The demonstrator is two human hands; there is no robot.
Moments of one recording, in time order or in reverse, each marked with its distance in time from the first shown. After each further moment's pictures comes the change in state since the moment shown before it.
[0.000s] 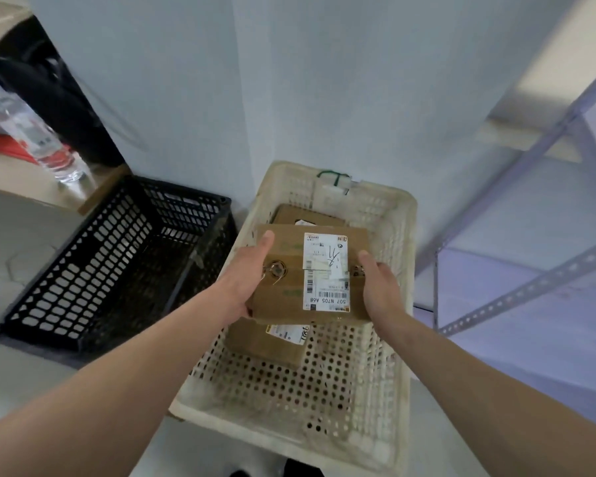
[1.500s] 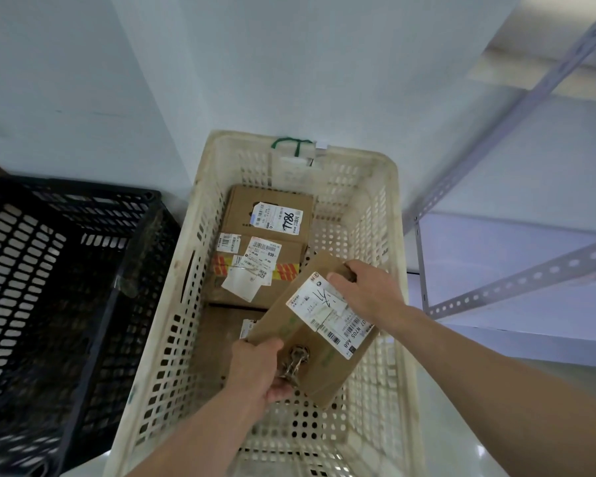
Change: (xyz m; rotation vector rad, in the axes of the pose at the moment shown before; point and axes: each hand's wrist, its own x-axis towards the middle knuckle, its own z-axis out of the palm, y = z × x) left_hand 0.075 -0.107 0.070 -0.121 0.078 -0.377; right_hand 0.101 0.047 -0.006 -0.750 -0.091 -0.107
